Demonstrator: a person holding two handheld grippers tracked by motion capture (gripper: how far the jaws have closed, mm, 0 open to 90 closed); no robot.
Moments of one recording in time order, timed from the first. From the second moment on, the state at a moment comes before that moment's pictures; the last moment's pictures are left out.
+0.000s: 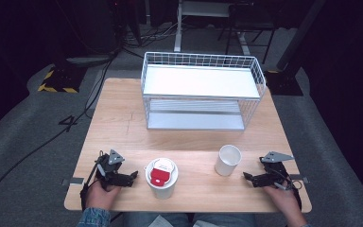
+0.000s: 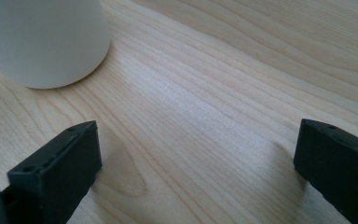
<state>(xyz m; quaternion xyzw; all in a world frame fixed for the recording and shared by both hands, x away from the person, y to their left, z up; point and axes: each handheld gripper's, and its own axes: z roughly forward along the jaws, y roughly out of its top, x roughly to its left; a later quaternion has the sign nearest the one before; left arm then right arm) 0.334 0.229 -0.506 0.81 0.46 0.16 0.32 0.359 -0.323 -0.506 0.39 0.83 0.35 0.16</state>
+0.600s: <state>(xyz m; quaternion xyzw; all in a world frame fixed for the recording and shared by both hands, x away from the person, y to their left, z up) 0.337 0.231 -0.506 0.81 0.47 0.17 0.32 0.342 -0.324 -0.478 0.38 0.82 0.39 0.16</state>
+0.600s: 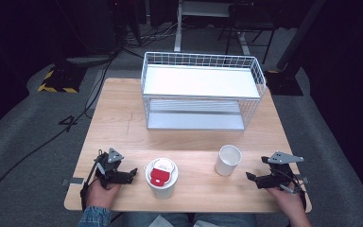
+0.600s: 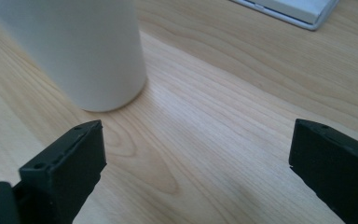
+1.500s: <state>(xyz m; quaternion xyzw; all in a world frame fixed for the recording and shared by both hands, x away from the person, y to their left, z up) 0.338 0.231 -0.506 0.81 0.47 0.17 0.32 0.346 -0.264 -0.477 0.31 0.81 0.47 0.14</state>
